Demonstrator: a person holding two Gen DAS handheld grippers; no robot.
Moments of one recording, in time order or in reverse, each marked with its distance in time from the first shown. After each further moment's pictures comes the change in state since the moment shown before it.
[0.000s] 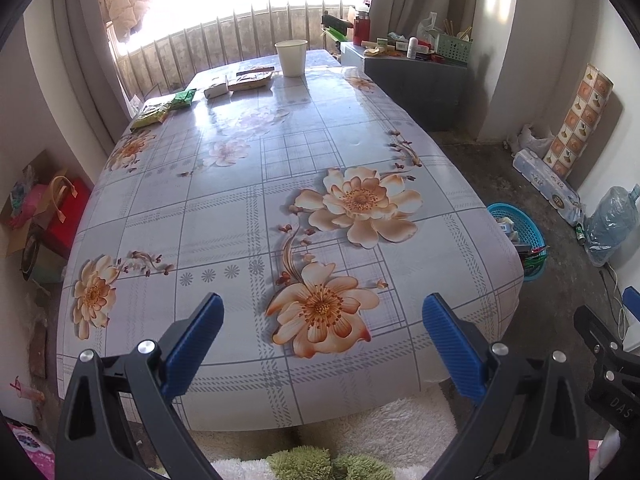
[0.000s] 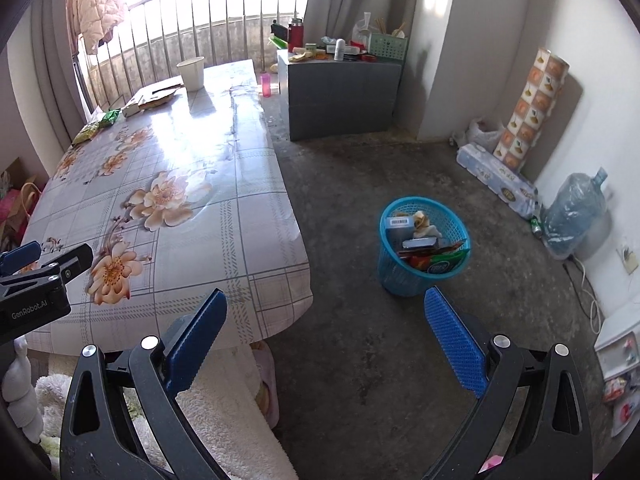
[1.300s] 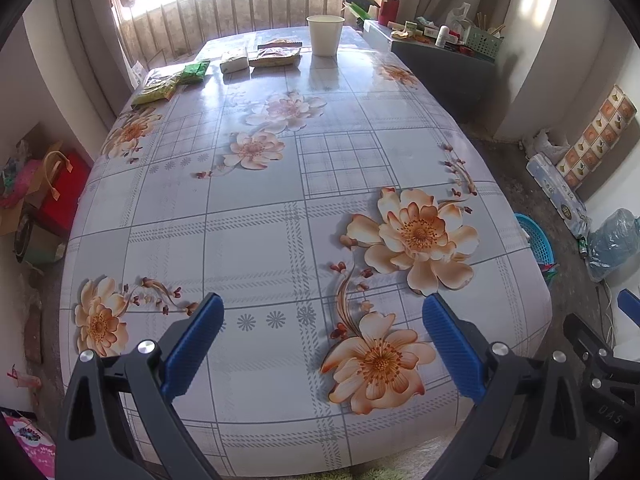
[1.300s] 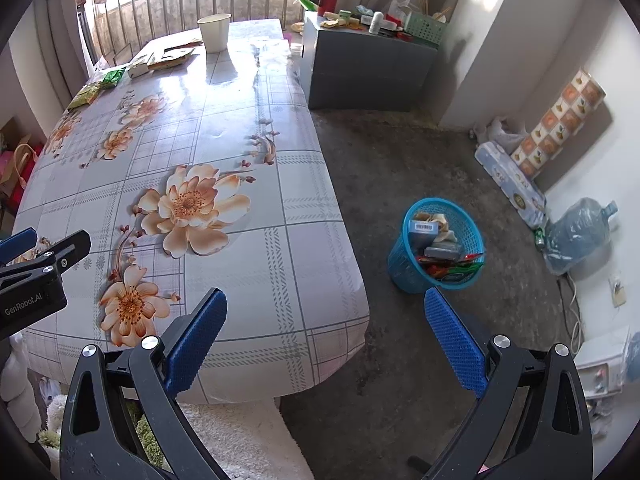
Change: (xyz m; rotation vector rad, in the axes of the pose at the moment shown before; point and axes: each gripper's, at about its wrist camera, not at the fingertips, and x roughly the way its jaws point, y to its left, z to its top) left arm 0.040 0.056 0.053 -0.069 0.115 -0.020; right arm 0.034 0.060 0.064 -0.116 0.160 -0.028
